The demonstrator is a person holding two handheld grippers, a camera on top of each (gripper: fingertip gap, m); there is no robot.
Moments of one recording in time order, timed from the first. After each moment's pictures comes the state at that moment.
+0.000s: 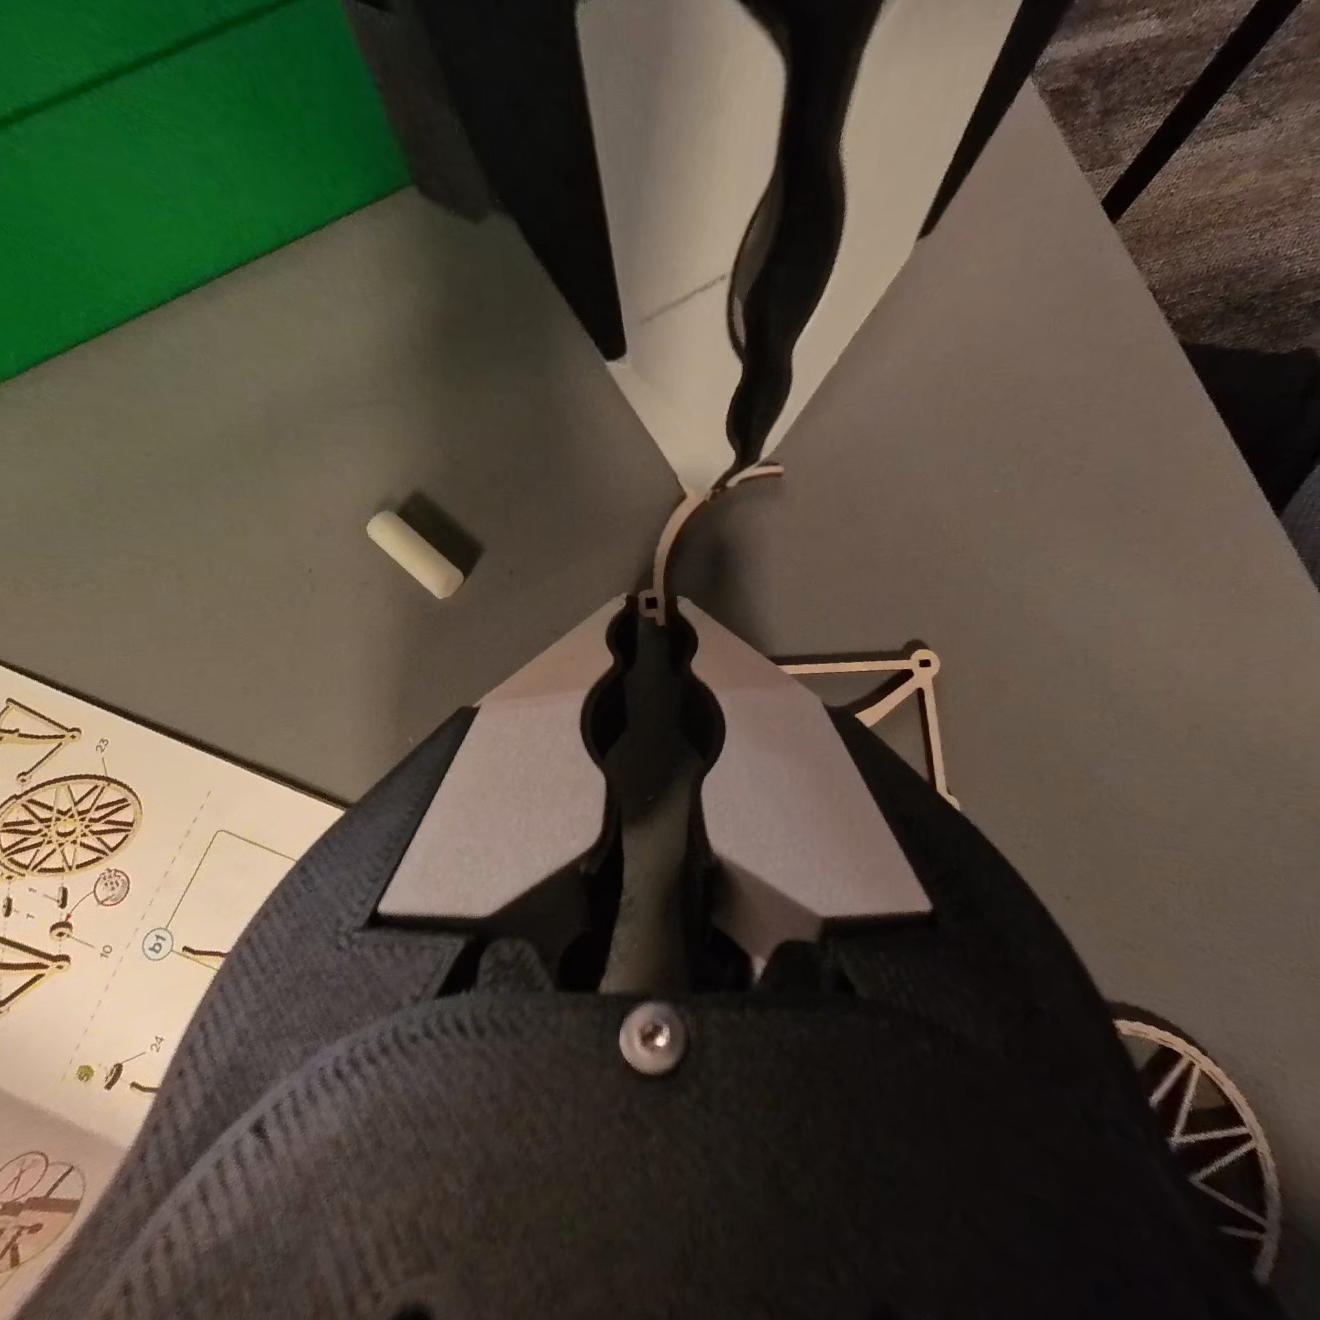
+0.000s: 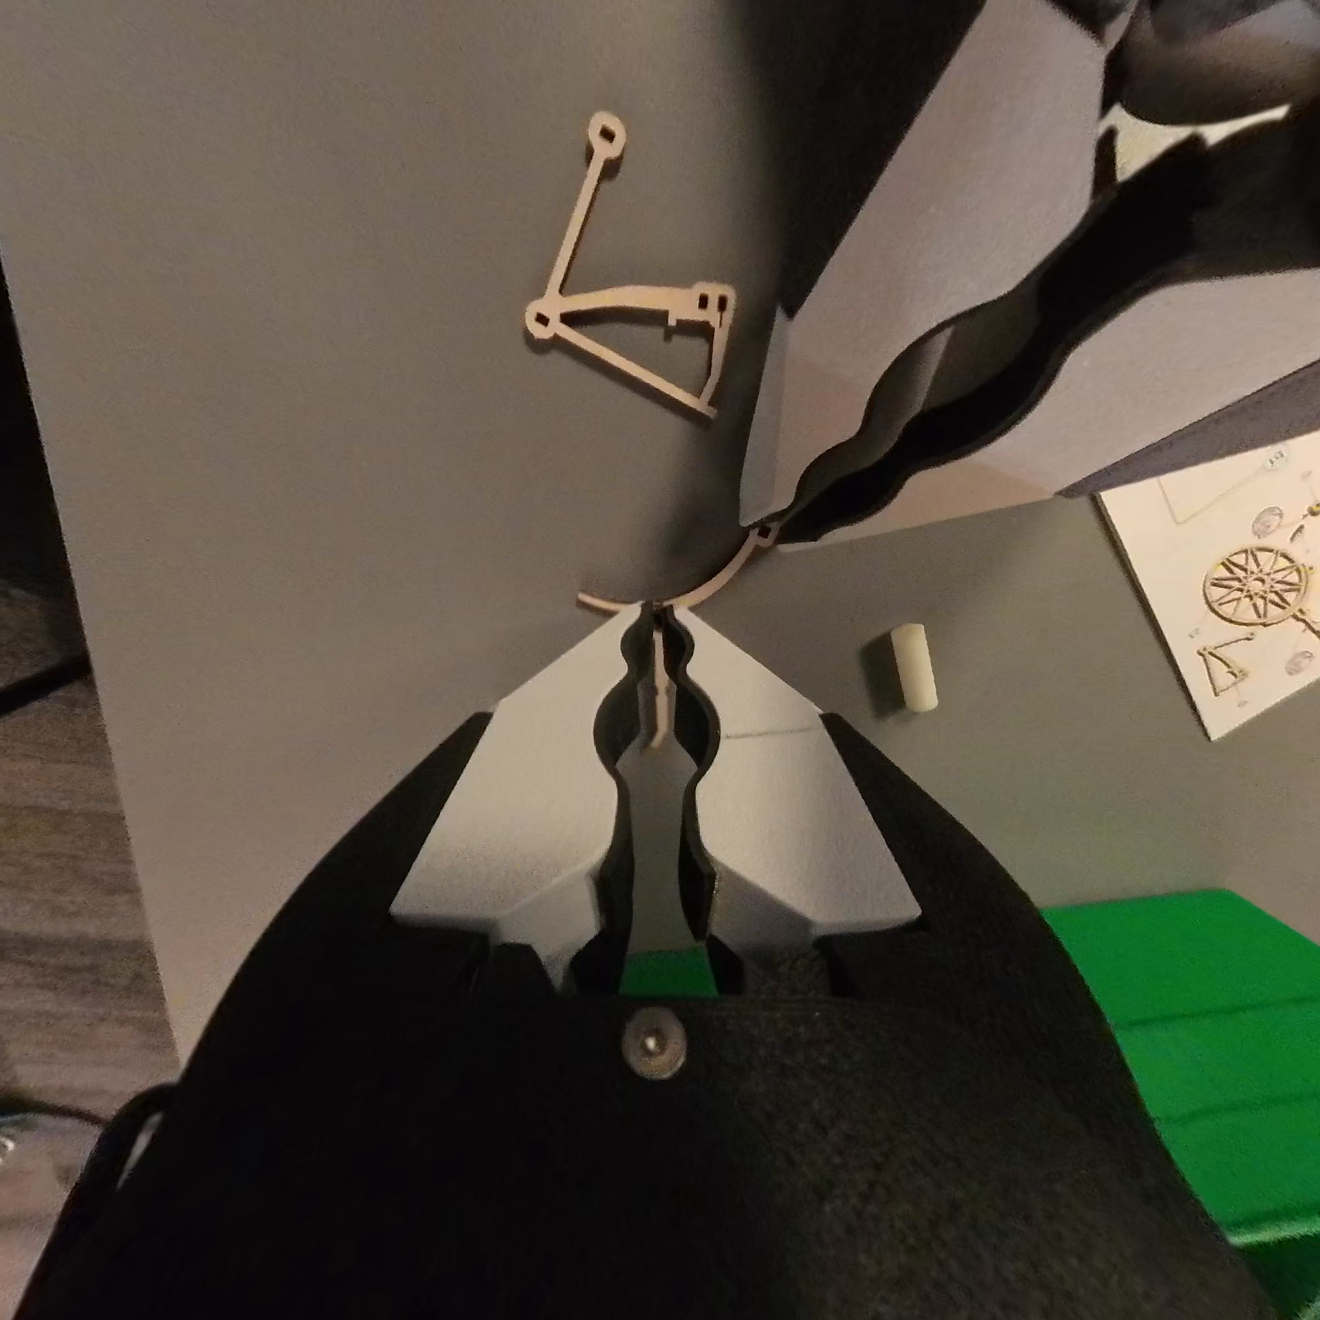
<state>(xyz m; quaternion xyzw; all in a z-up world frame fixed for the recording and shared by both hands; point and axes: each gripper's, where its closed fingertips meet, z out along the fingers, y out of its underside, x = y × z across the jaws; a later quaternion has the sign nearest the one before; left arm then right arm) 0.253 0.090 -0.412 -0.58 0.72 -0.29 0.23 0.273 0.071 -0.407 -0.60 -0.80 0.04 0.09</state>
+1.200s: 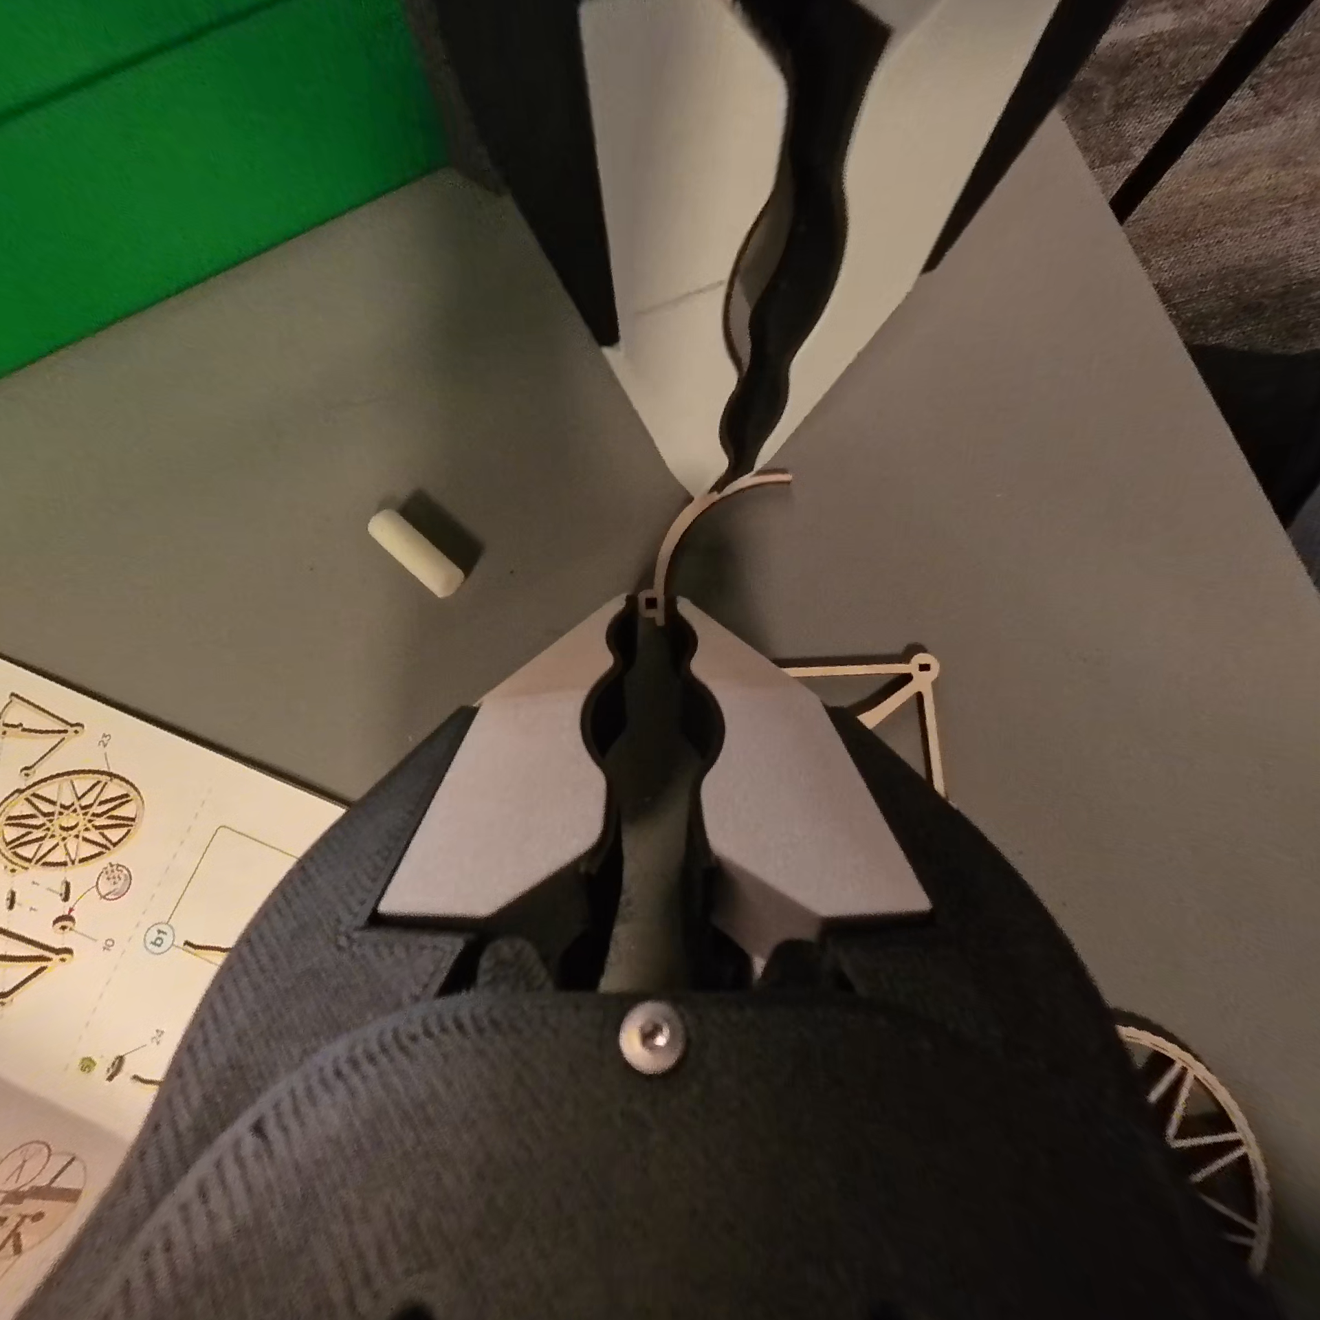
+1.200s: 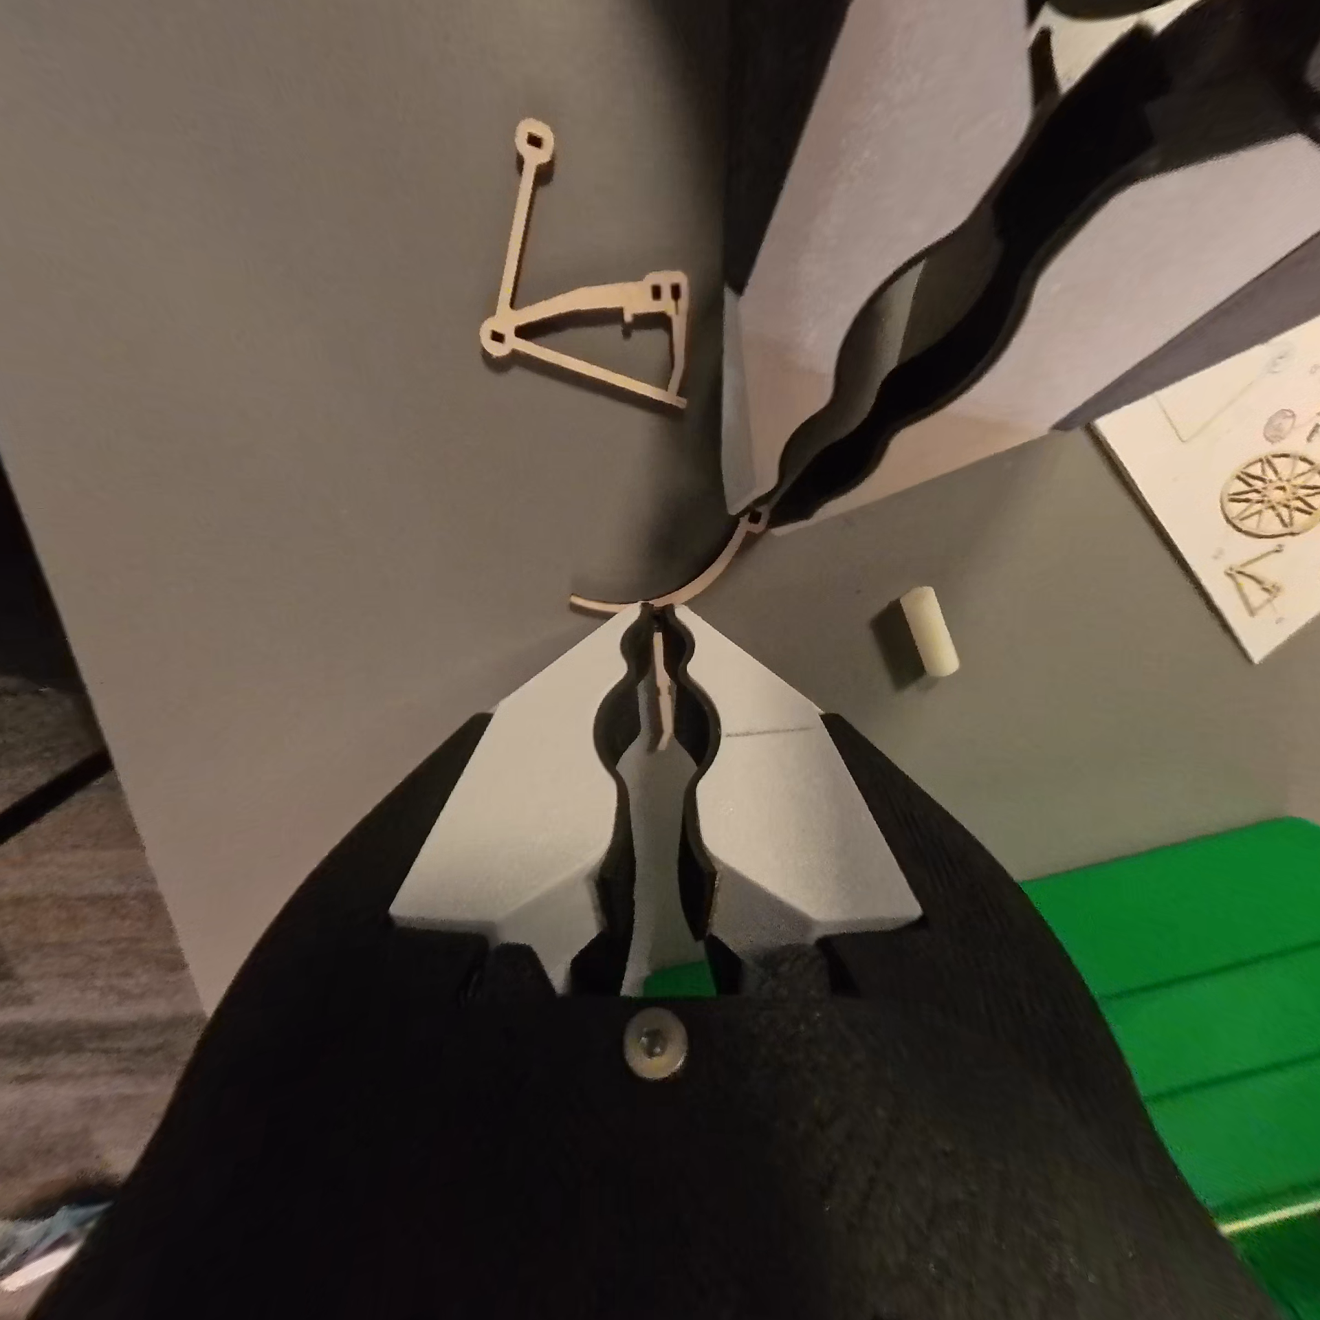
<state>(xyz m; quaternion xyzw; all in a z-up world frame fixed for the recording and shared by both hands) 0.254 0.091 -0.412 -0.58 0.72 -0.29 0.23 0.274 0.072 -0.409 -0.65 -0.75 0.04 0.11</state>
